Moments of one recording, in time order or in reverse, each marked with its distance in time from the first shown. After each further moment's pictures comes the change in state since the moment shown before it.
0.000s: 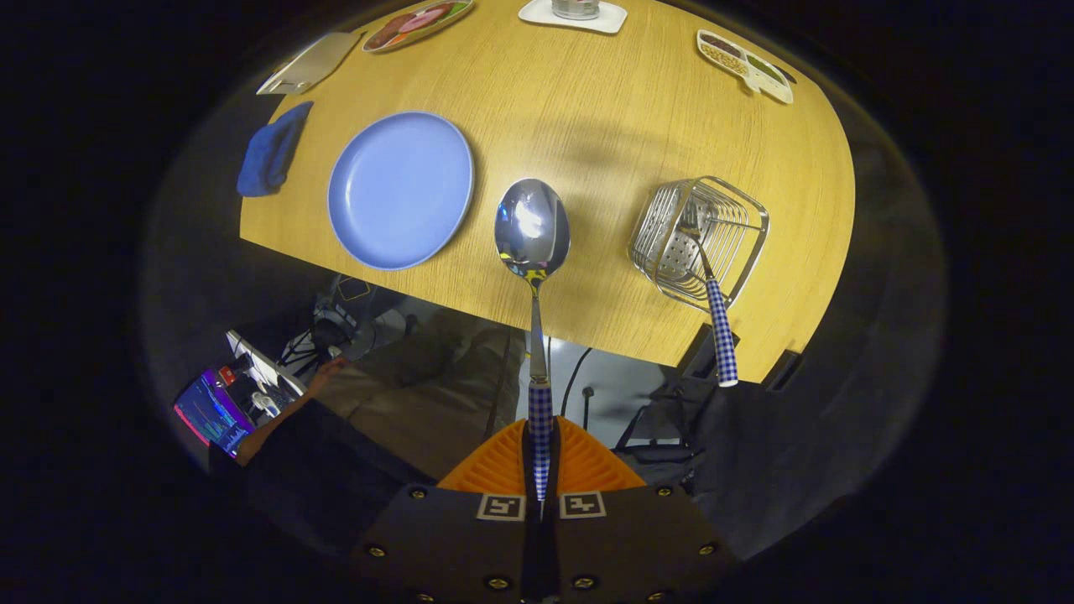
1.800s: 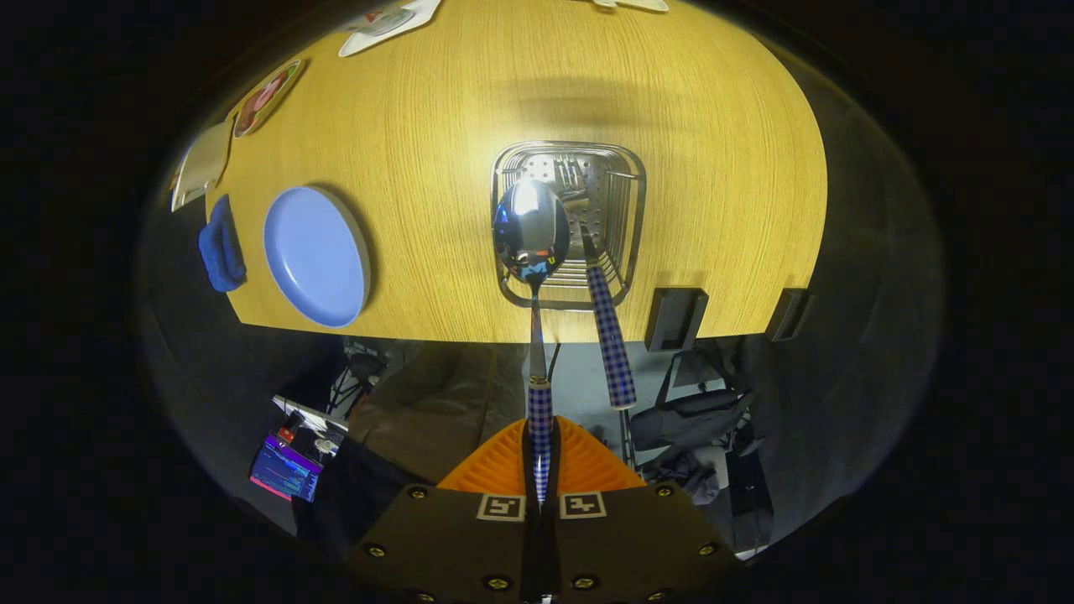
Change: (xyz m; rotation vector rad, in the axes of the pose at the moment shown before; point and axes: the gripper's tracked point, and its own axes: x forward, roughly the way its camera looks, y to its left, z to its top) arm 0.015 -0.082 0.007 0.298 0.128 0.120
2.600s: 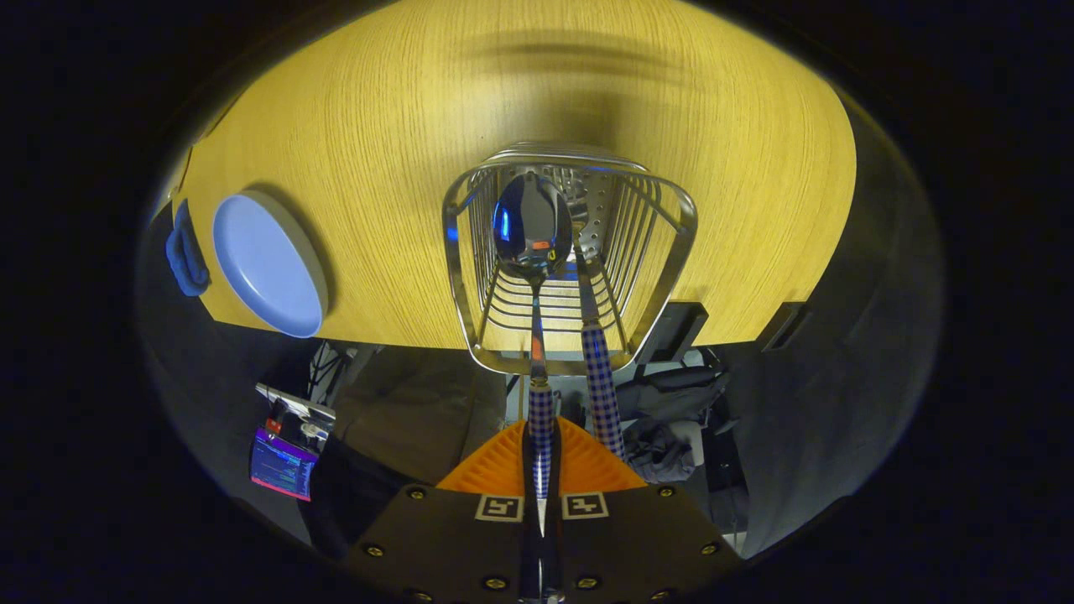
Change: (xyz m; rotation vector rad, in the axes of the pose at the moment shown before) arm 0.009 -0.003 0.035 -0.016 0.195 -0.089
